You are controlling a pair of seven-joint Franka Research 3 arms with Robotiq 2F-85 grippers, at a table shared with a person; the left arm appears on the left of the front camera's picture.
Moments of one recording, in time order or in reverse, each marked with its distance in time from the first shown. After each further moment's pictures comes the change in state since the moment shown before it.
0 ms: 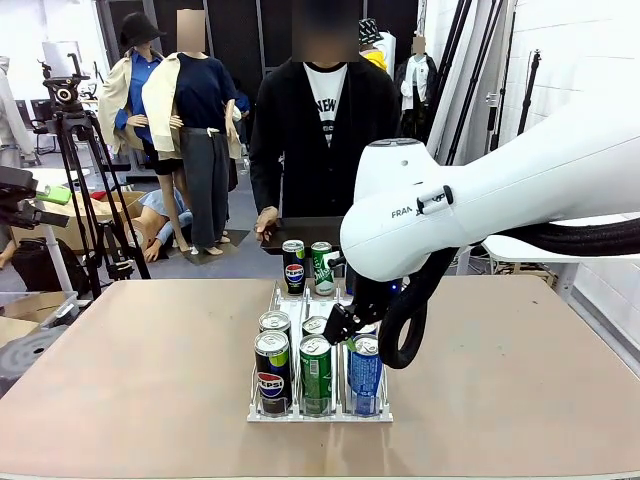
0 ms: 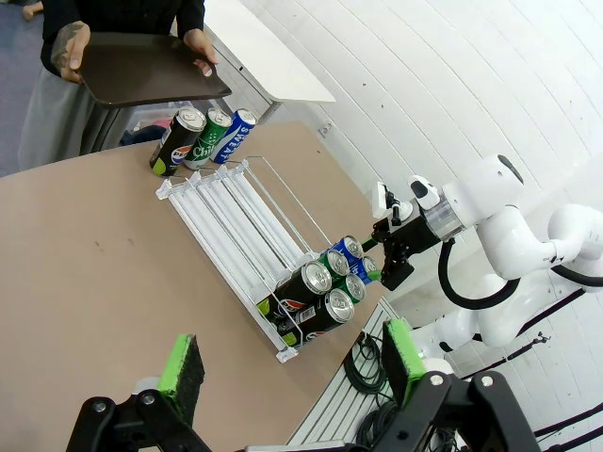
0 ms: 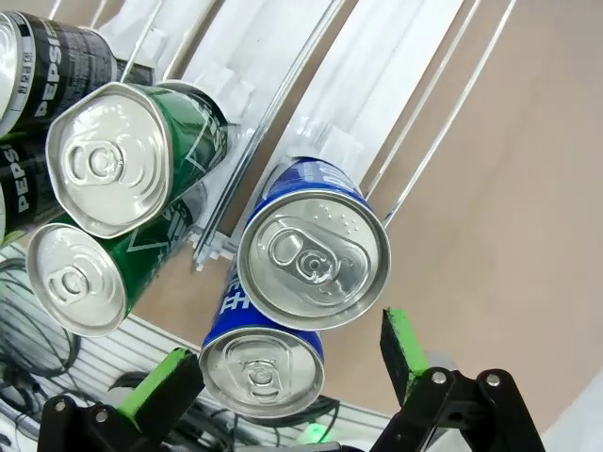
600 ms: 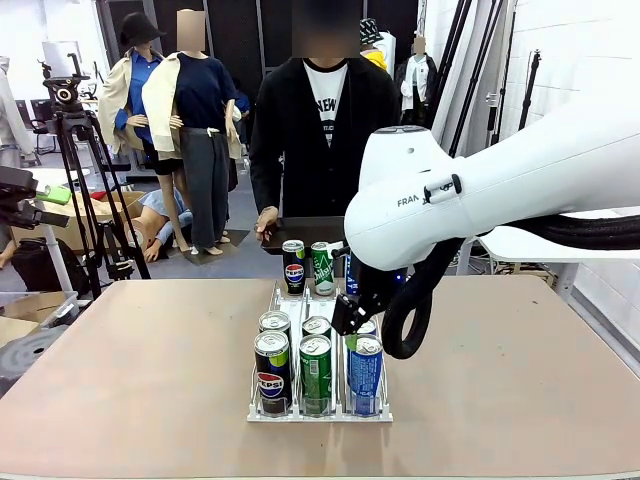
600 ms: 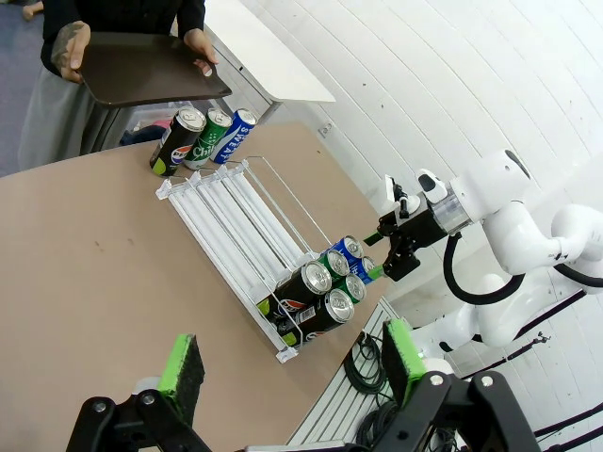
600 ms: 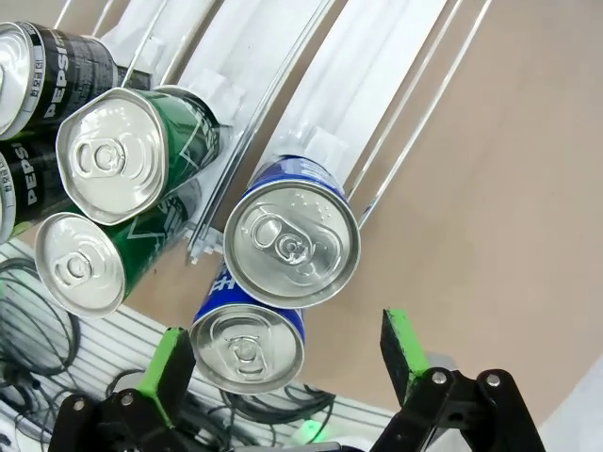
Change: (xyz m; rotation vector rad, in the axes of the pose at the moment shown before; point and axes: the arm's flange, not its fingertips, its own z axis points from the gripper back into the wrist) left arm 0.000 0.000 0.000 0.000 0.000 0.000; right arm -0.001 -0.005 0.014 -0.007 -0.009 -0.002
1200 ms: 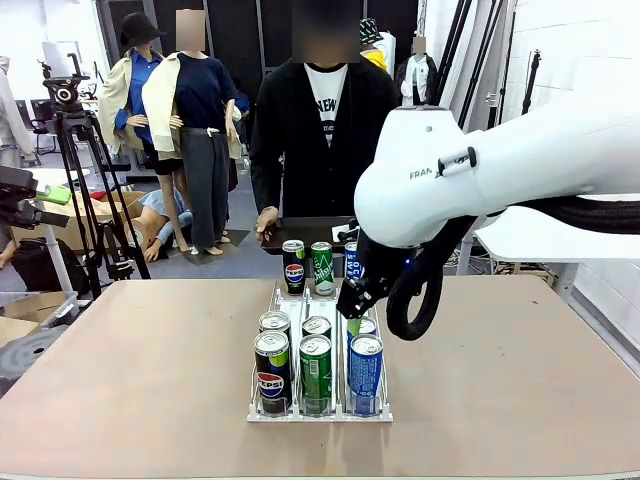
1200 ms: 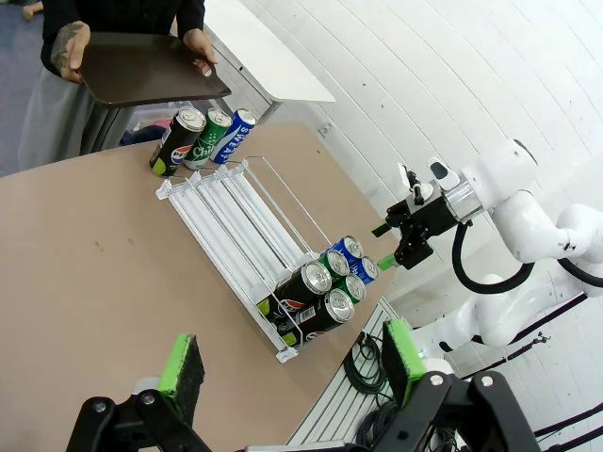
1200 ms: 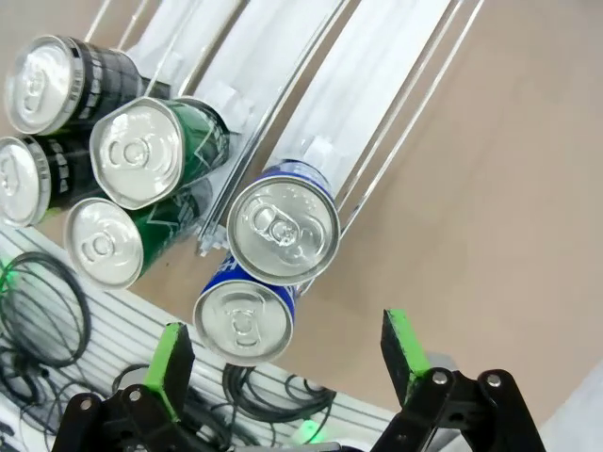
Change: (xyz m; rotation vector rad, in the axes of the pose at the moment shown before) left arm 0.000 0.000 0.000 0.000 0.000 0.000; right arm -0.001 -0.011 0.025 0.038 -0.035 0.014
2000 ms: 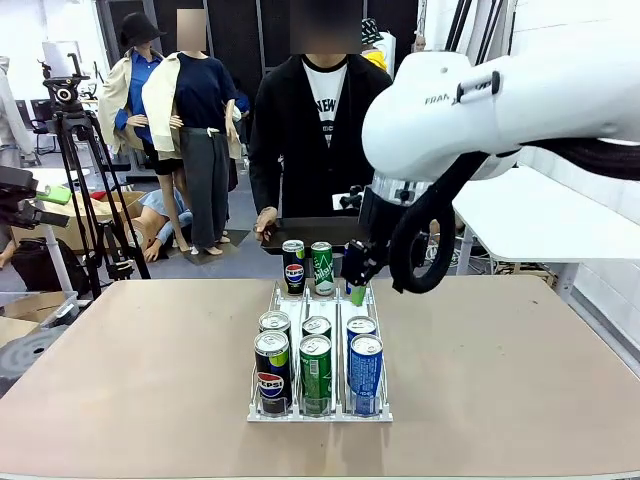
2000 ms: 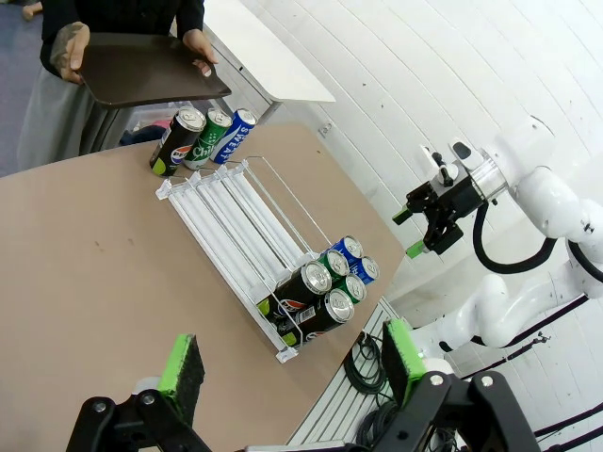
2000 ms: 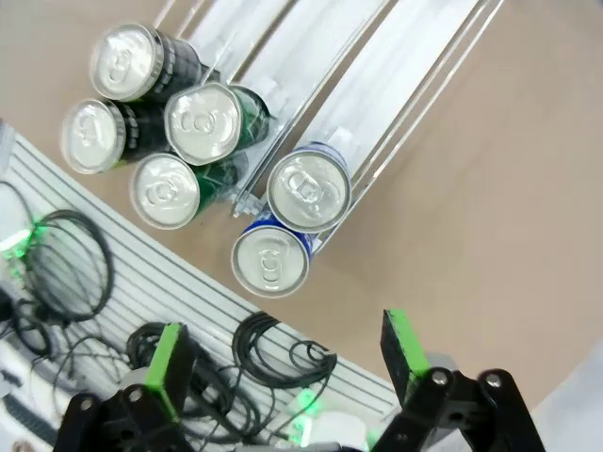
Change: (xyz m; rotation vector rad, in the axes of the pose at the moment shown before) left arm 0.000 0.000 0.000 0.000 0.000 0.000; right arm 0.004 -0.004 0.054 0.075 0.026 0.066
